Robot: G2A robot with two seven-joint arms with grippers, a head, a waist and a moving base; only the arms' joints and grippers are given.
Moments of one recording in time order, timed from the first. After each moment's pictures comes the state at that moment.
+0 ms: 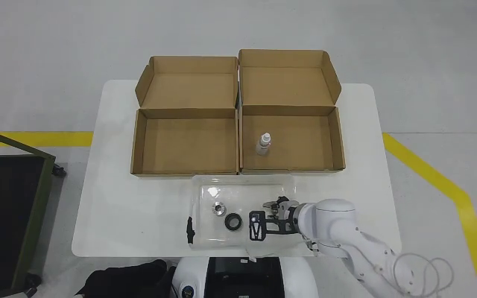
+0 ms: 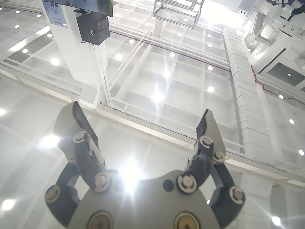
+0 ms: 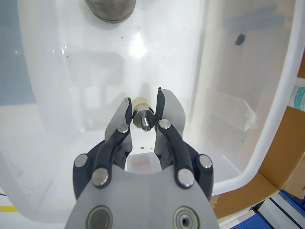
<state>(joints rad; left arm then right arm) -0.17 -0.33 -0.48 -1.21 3.07 0.34 0.06 -1.21 -1.03 0.91 -2.03 -1.43 -0.83 0.99</state>
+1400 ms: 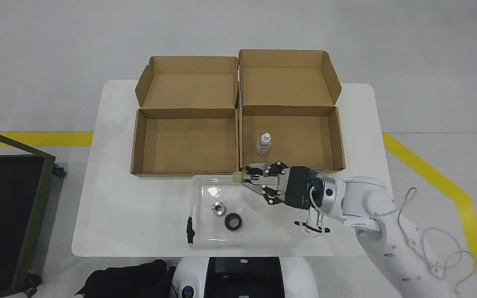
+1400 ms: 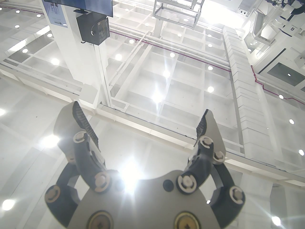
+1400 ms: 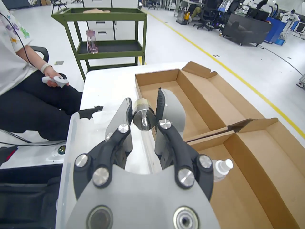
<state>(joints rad) -0.17 -0.33 -0.48 -1.21 3.07 0.34 0.06 -1.20 -1.02 1.14 -1.95 -1.06 -0.79 0.07</state>
